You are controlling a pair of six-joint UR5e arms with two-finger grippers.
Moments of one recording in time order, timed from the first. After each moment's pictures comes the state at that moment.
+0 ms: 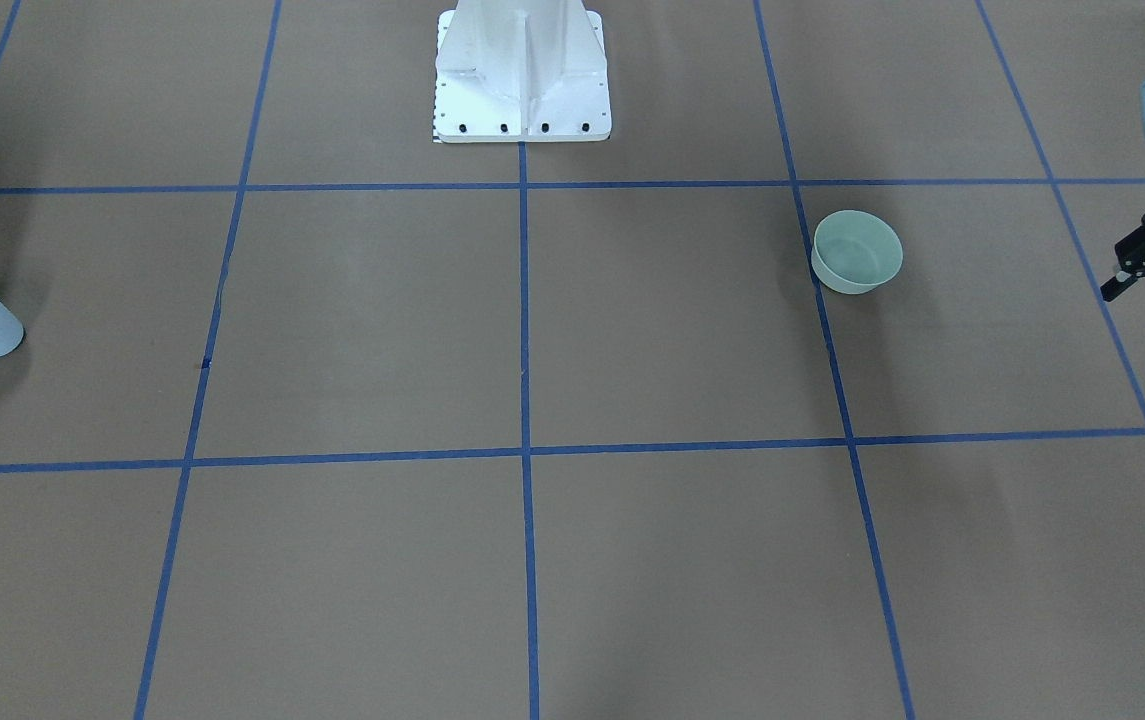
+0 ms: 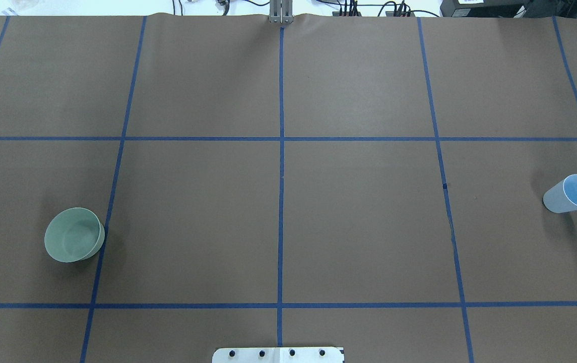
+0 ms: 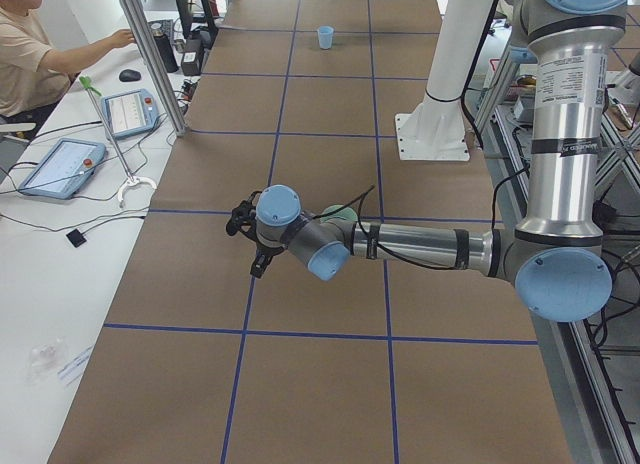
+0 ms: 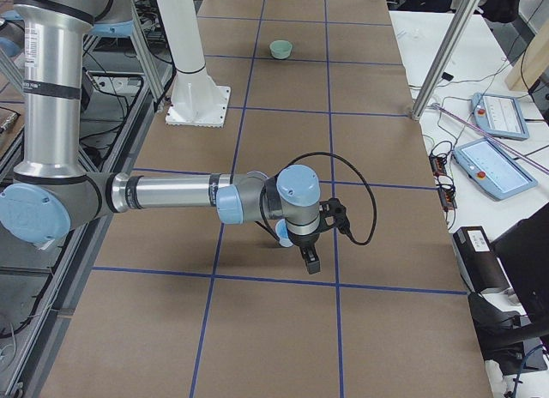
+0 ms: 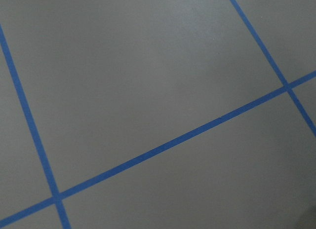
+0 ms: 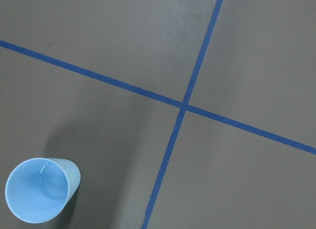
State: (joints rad) left arm -1.30 -1.53 -1.63 -2.25 -2.42 -0.35; right arm 1.57 -1.69 1.76 -1.46 2.32 -0.18
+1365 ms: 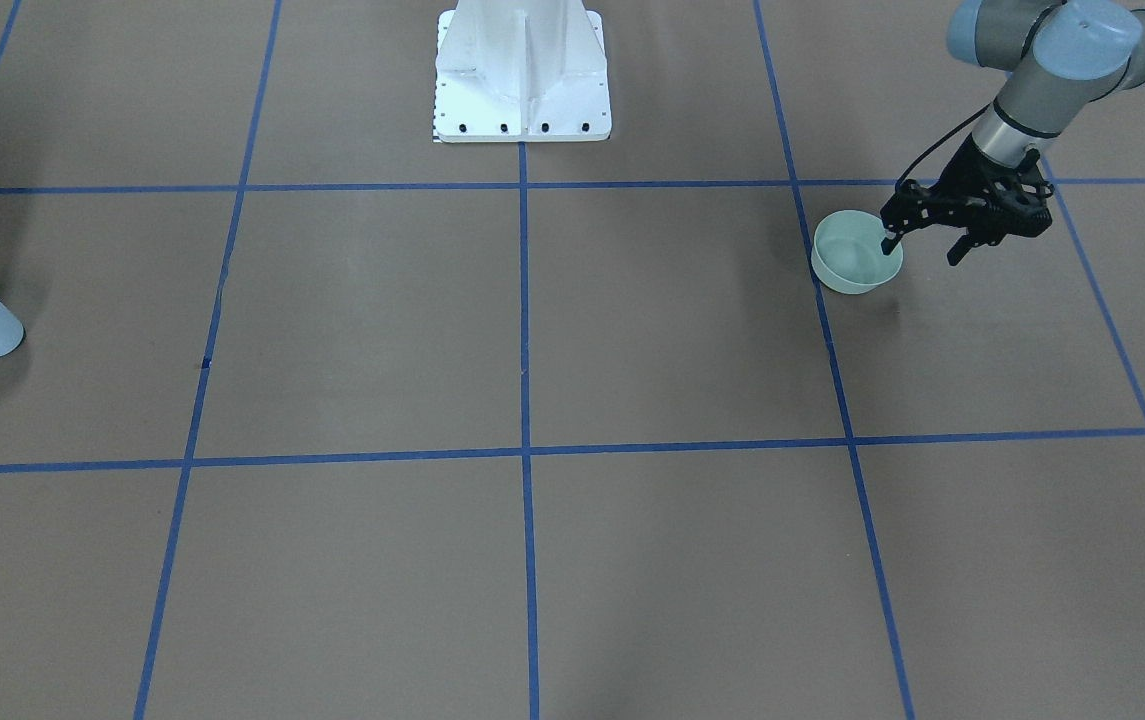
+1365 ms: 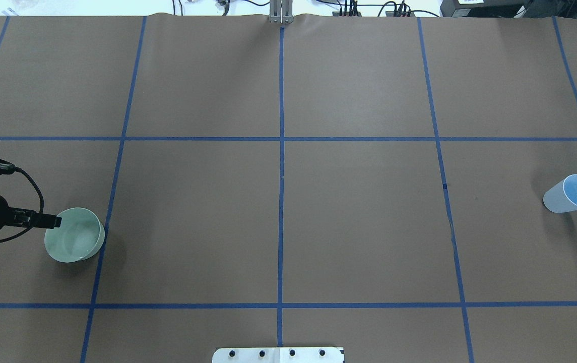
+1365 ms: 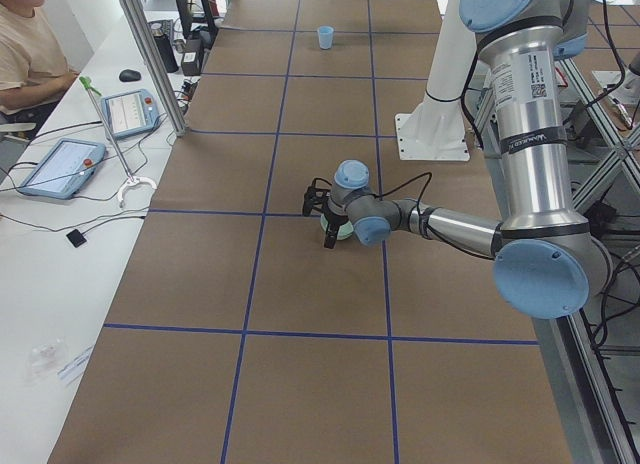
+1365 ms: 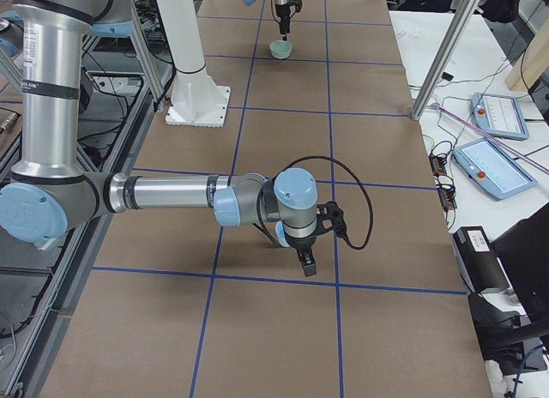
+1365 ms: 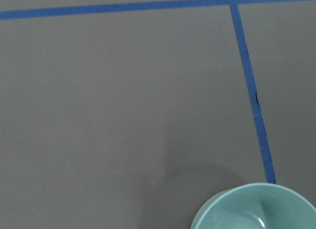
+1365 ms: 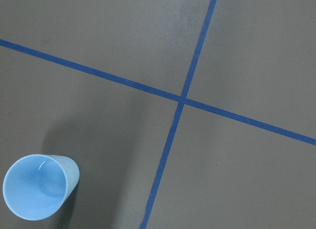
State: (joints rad) left arm -0.70 -1.35 -1.88 -2.35 -1.94 -0.96; right arm 1.57 -1.70 1.76 -1.46 2.32 -0.18
